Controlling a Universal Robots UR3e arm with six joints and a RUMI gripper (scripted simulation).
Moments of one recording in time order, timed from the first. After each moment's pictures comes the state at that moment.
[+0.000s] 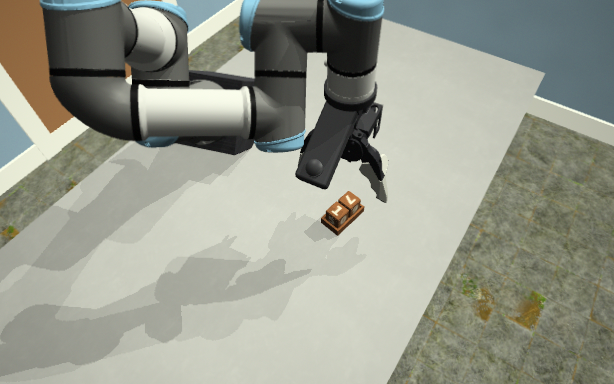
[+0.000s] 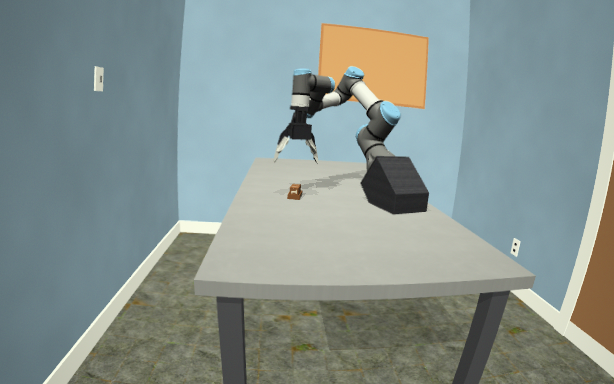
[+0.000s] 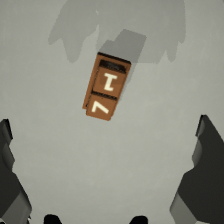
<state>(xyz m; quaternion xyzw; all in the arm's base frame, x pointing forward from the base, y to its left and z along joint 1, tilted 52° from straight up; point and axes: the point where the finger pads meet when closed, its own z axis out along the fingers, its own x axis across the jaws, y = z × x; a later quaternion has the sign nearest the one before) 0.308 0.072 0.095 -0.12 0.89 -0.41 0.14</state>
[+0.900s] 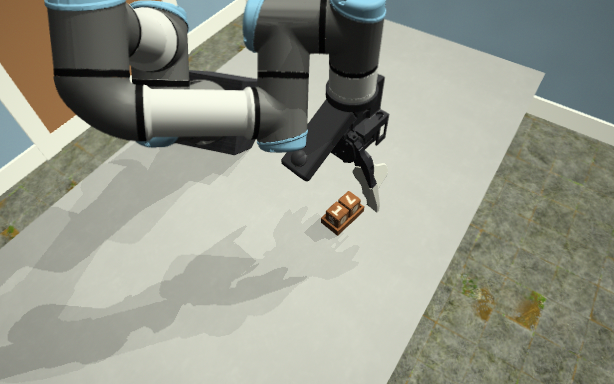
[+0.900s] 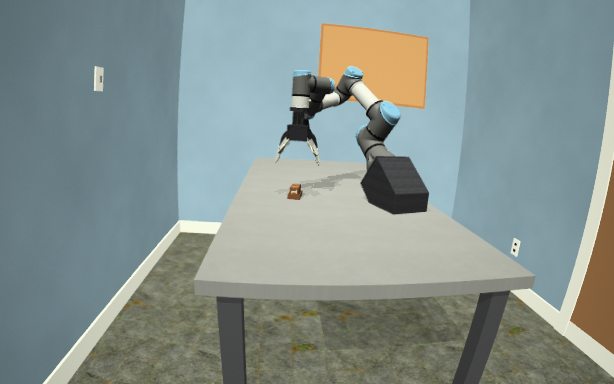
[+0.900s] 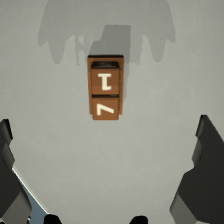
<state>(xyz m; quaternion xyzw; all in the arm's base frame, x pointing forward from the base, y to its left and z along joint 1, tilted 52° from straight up) 0.306 0.069 0.089 0.01 0.90 -0.39 0.19</state>
